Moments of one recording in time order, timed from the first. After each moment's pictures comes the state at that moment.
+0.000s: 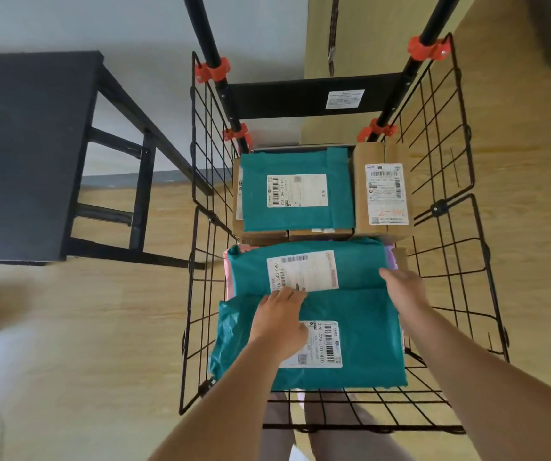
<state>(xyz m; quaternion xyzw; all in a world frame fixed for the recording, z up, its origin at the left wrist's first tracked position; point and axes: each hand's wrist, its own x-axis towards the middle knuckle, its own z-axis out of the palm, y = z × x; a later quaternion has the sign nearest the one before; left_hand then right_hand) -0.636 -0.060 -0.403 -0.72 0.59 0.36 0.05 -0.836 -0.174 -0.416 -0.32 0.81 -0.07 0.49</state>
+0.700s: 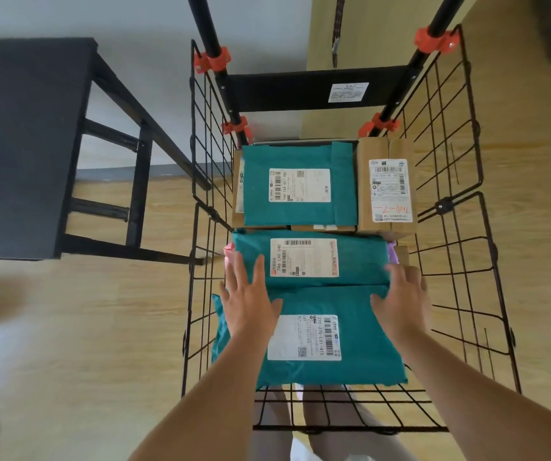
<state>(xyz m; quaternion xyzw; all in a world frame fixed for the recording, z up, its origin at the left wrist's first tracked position) -0.602 -0.065 -0.410 -0.84 0.47 0.25 0.08 -0.832 -0.138 -0.412 -0.65 0.72 0.05 0.23</state>
